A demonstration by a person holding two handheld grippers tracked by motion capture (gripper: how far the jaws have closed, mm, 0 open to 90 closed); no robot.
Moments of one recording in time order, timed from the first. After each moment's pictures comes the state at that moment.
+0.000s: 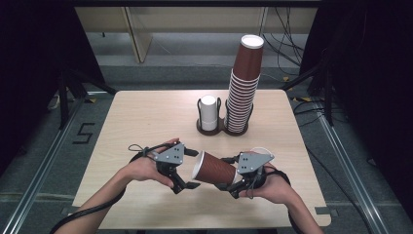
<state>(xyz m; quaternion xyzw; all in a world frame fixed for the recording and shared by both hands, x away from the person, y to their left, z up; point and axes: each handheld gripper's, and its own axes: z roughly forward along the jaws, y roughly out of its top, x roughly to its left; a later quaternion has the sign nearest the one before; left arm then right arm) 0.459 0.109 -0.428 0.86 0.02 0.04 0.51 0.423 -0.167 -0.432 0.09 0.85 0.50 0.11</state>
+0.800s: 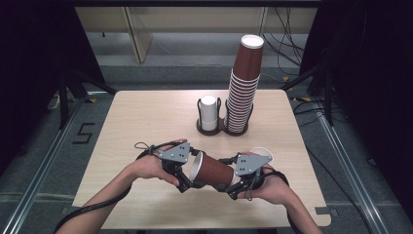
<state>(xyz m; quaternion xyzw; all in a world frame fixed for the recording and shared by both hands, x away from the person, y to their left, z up) 0.460 0.095 -0.424 0.85 0.00 0.02 0.52 0.423 -0.163 -0.433 0.06 0.85 0.51 0.12</state>
